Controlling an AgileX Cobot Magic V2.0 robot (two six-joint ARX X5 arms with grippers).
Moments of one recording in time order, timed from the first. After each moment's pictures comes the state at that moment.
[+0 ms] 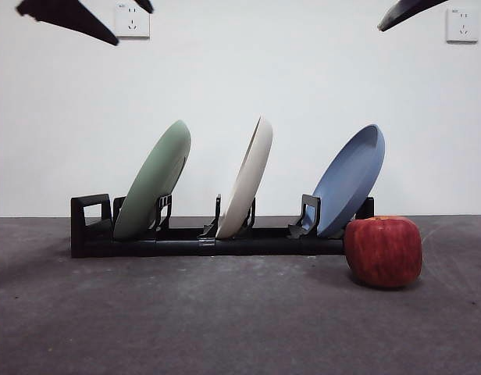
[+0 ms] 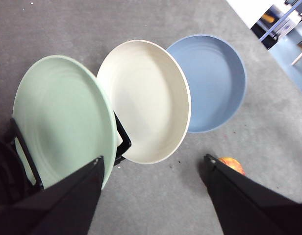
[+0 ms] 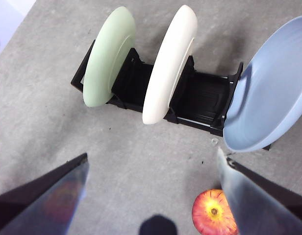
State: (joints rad) left arm -0.25 1.46 1.54 -0.74 0.42 -0.14; right arm 0.33 1.36 1.51 -0.88 -0.34 0.11
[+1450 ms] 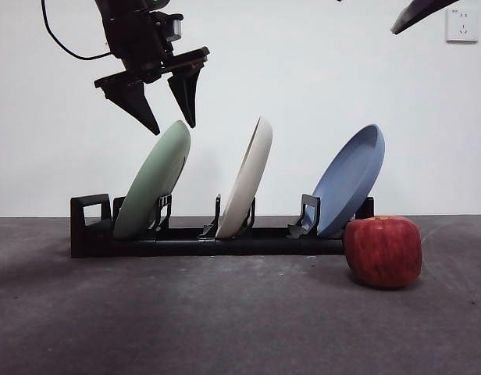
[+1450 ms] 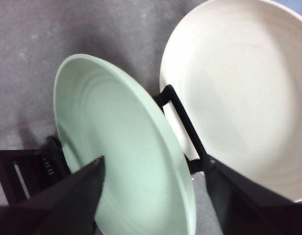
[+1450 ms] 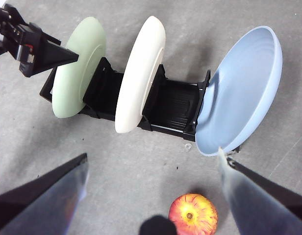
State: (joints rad) left arm -0.36 2.04 2.08 -1.01 0.09 -0.05; right arm 0.33 1.36 1.51 -0.87 -0.22 0.12
